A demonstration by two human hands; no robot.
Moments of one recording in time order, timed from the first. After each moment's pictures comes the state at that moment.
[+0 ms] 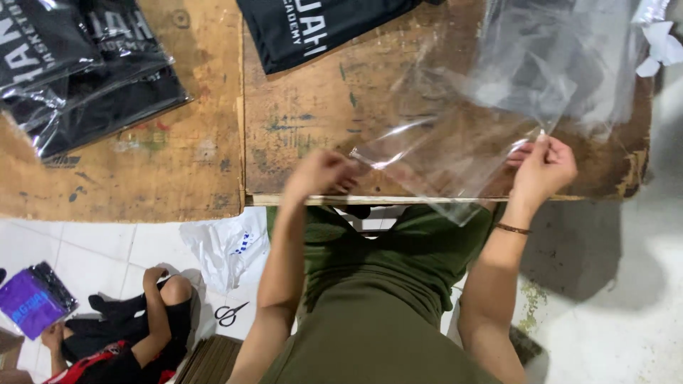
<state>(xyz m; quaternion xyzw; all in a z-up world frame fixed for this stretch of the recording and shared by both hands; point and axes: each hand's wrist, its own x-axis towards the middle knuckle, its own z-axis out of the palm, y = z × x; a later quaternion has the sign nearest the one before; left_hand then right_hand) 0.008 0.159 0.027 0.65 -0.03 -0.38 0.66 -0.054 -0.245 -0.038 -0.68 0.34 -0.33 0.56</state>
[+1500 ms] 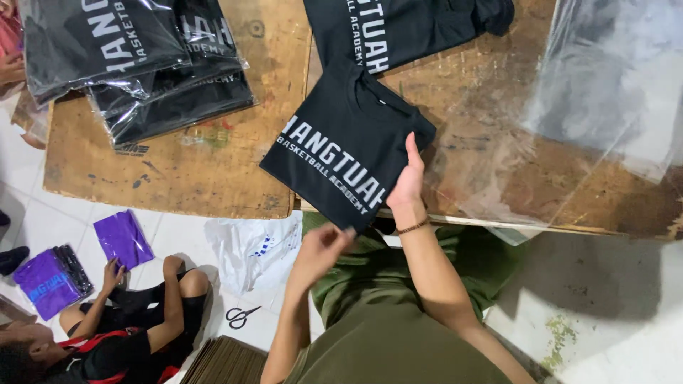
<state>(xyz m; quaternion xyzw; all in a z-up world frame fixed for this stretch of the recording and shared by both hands) -0.125 0.241 0.054 0.64 0.21 -0.11 0.73 0.015 0.075 0.018 -0.19 0.33 0.05 0.92</state>
